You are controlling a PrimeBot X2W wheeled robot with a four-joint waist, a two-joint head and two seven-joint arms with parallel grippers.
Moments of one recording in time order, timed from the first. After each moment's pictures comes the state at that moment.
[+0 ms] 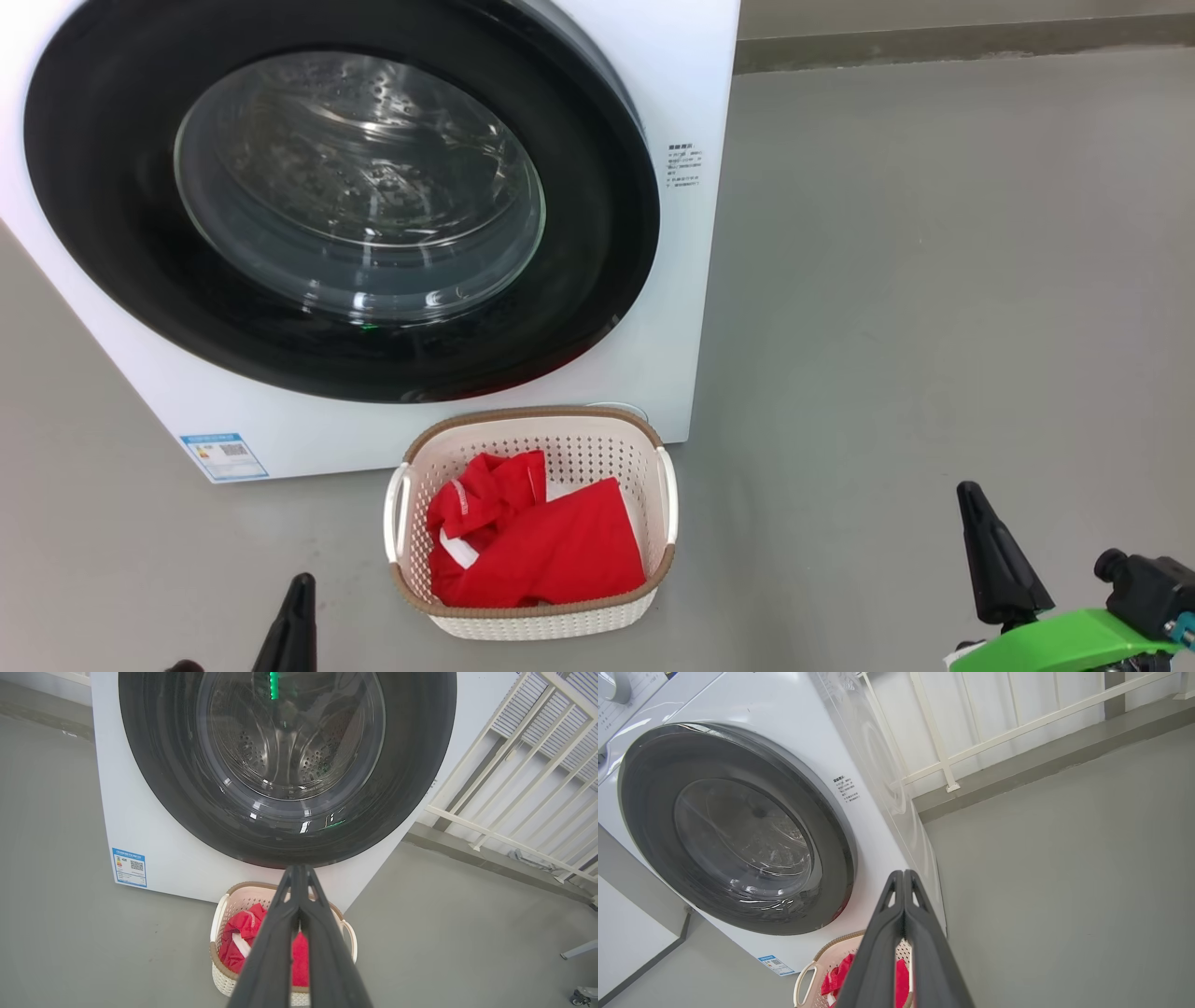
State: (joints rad) left arm 0.08 0.04 0.04 0.20 -0.47 -0.12 -0.18; right arm 0.07 -0.06 -0.02 0.20 0.60 0.13 -0.19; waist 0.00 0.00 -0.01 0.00
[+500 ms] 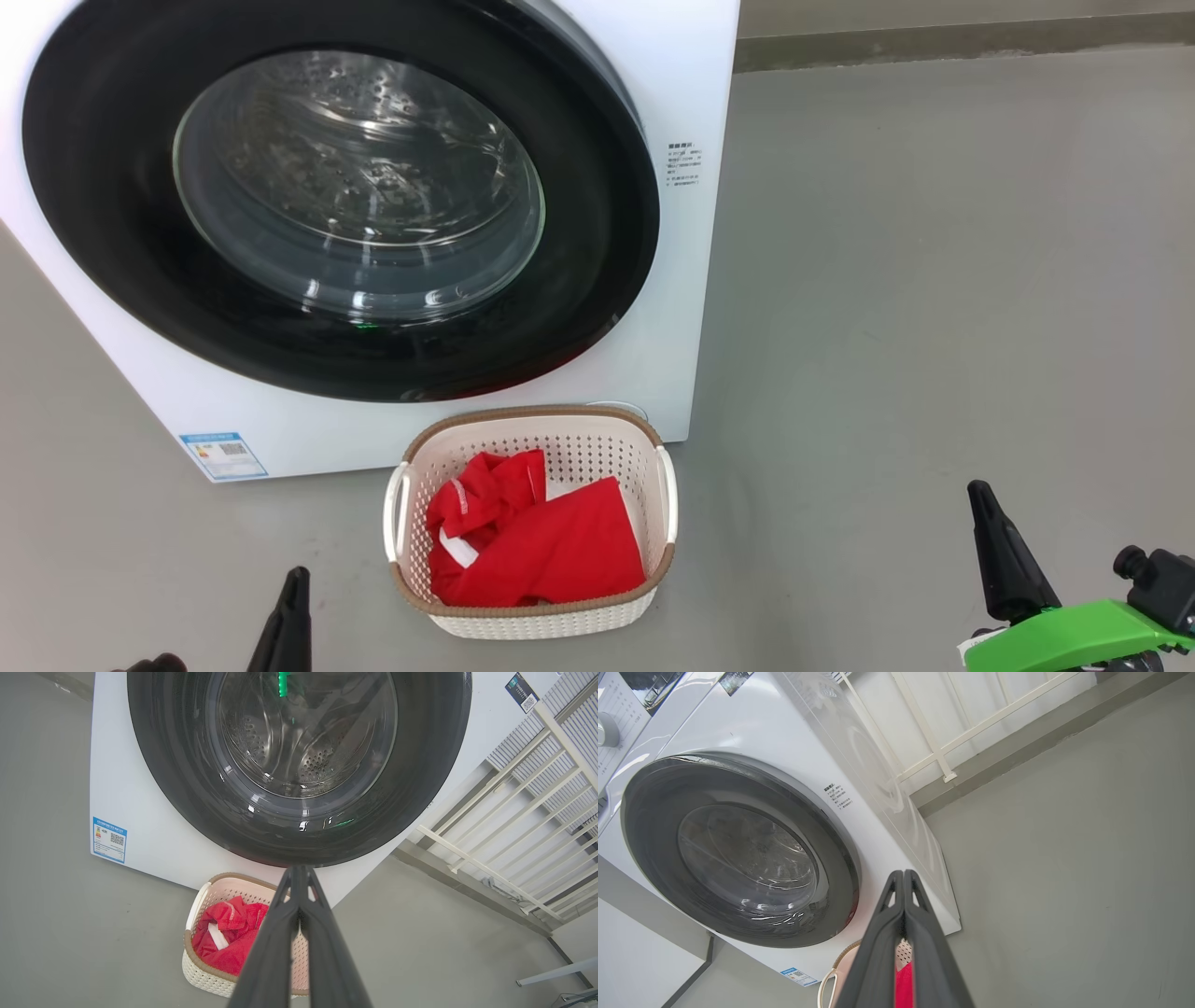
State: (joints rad) left arm 0.06 0.04 0.04 0.21 -0.64 -0.12 -0.14; right arm 0.05 -0.06 -0.04 0.21 0.75 0.13 -0.15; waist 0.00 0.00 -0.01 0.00
